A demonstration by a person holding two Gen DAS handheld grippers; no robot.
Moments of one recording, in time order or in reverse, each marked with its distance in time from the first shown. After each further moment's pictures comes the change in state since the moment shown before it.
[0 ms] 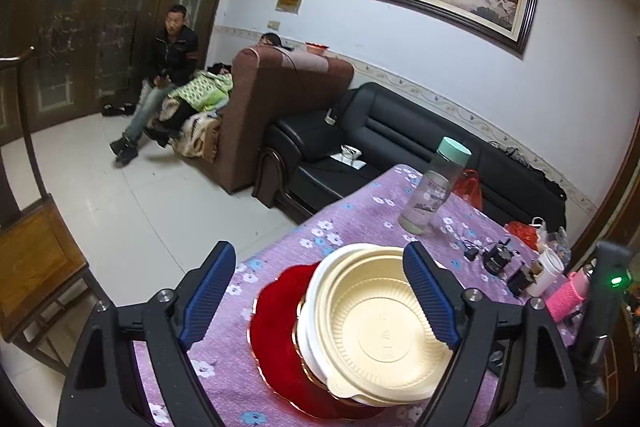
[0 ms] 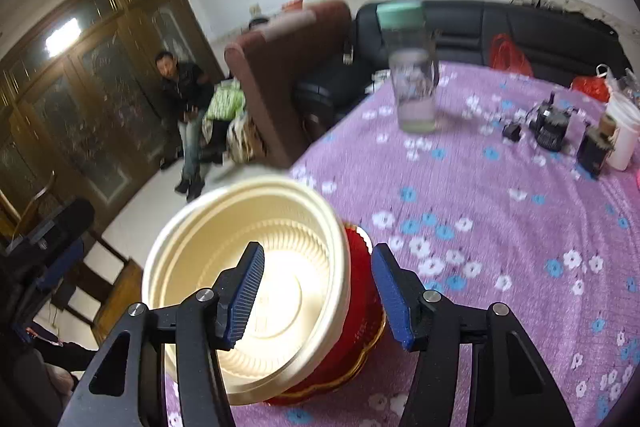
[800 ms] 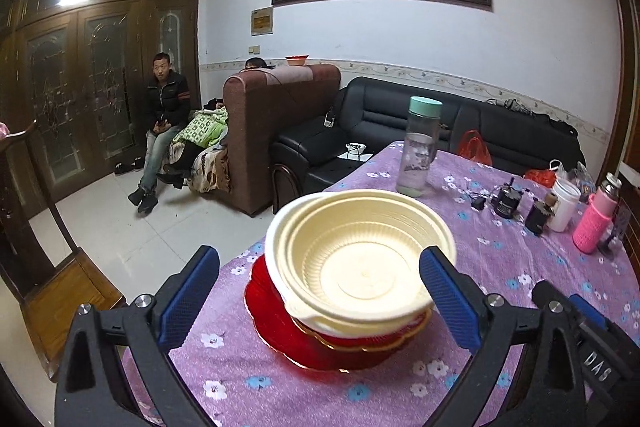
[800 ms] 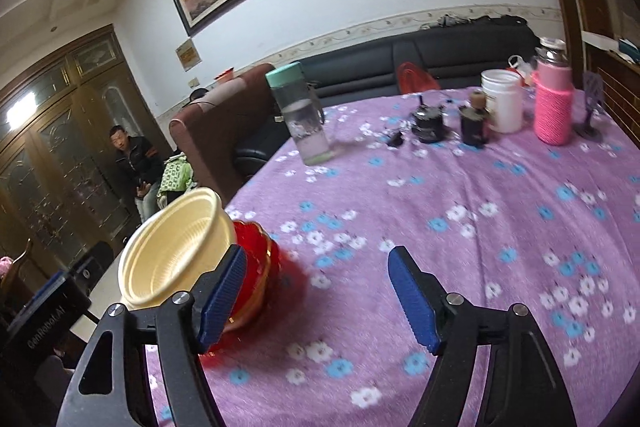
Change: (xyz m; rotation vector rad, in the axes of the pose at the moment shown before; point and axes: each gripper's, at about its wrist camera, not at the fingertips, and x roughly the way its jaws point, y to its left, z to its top) left arm -0.034 -0.062 -0.063 0.256 -0.041 0.080; right arm -0.104 -0.062 -0.078 0.177 -0.184 -0.178
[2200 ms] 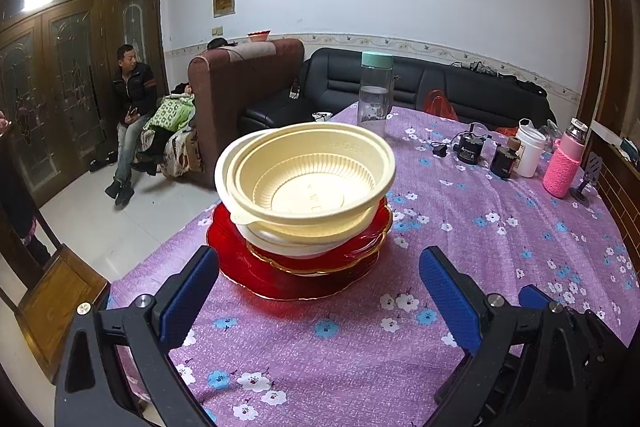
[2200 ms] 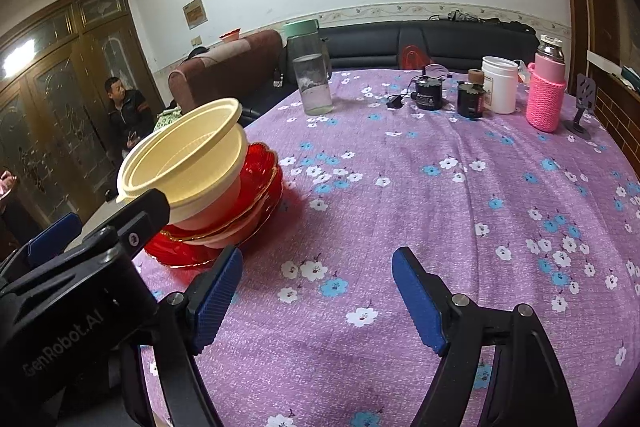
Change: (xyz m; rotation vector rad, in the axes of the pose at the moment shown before) left arm -0.019 -0.022 -0.044 0.077 0.101 -0.104; right arm -0.014 0.031 -0.057 -0.138 0.092 -0.057
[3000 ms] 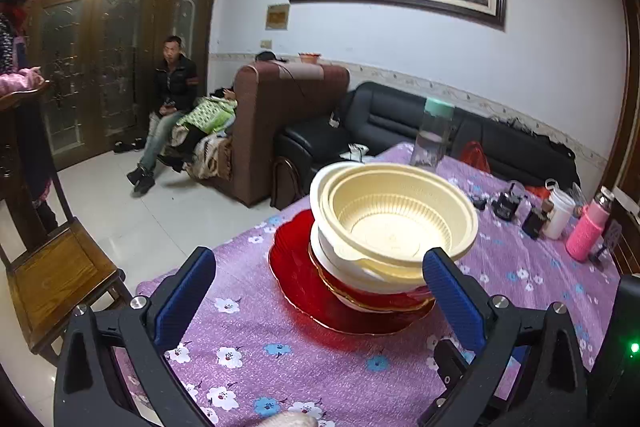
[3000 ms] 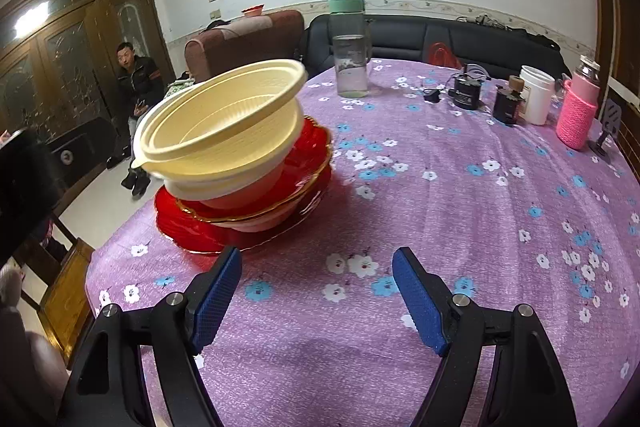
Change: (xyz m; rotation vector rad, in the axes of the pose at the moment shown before) left arm -0.001 0.072 0.001 -0.172 -0.101 0.065; right arm 0.031 0.053 -0.006 -0.111 0.055 0.003
